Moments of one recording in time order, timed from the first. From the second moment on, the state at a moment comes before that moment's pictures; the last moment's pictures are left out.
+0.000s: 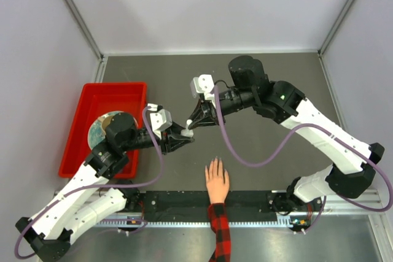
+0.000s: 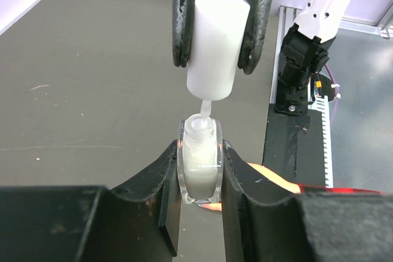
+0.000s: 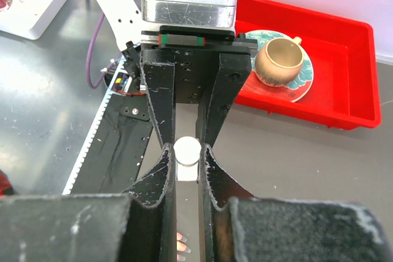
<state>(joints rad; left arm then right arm) -0.67 0.68 0.78 -0.20 0.66 0.02 0.94 1.41 1.70 -0.72 -0.78 -0.43</state>
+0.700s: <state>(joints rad) -0.67 0.68 0.78 -0.20 0.66 0.02 0.93 1.41 1.70 -0.72 -0.77 -0.43</state>
